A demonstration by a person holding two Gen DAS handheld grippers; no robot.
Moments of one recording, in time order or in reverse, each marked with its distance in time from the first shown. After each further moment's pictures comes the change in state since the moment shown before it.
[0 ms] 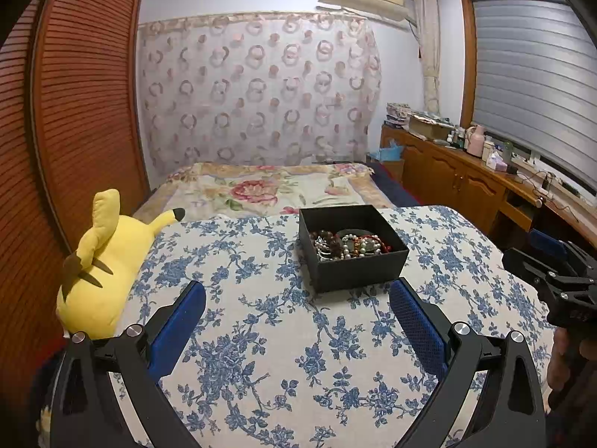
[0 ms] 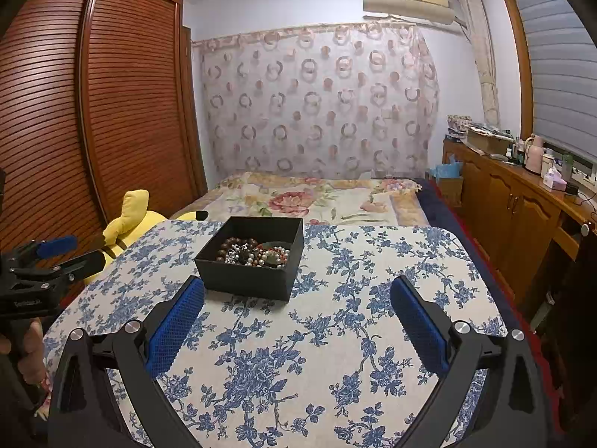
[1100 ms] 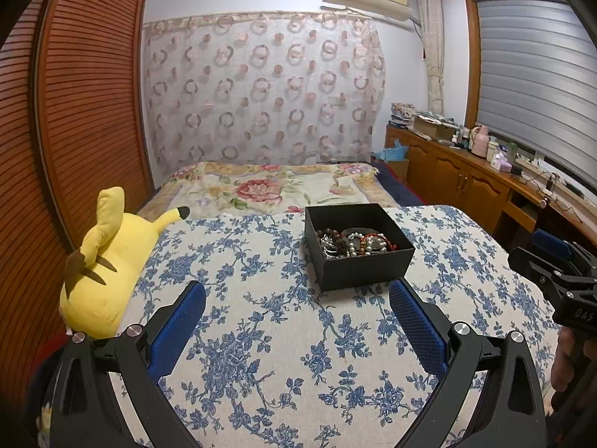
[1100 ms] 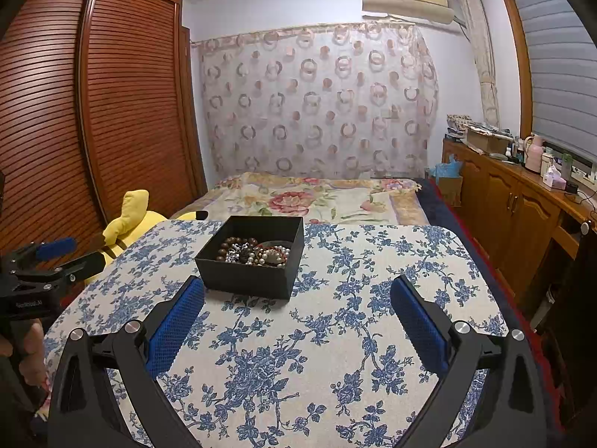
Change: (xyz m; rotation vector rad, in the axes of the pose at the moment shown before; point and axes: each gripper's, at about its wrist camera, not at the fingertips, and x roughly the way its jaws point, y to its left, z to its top) left arm -0.001 0.005 -0.003 -0.007 0.003 0.015; right arm 0.002 0.001 0.000 0.000 0.000 -0.001
